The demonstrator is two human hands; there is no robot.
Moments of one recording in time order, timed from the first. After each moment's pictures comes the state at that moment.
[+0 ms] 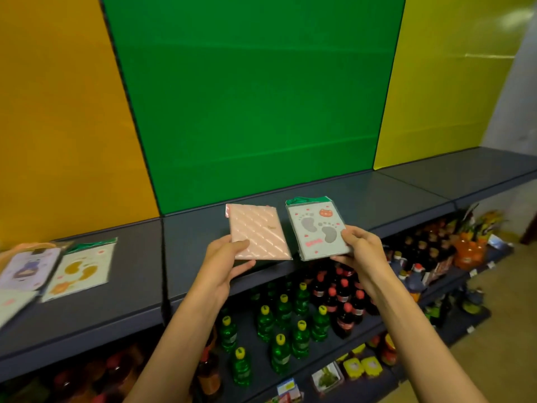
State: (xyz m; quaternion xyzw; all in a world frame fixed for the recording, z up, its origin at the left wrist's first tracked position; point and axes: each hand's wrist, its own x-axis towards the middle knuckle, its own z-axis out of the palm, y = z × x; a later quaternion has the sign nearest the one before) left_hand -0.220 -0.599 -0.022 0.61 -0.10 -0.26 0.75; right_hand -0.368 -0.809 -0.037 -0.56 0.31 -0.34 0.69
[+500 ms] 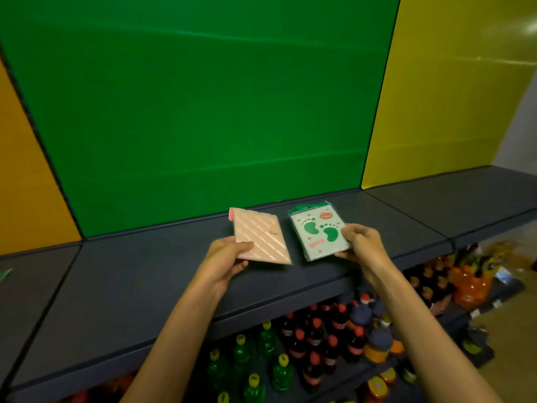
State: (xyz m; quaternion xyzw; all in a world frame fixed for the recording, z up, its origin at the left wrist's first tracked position) left_hand -0.189 -0.809 -0.022 0.65 -0.09 -0.27 0.71; right_hand -0.322 -1.047 -0.034 -0.61 0.33 -0.30 0.65
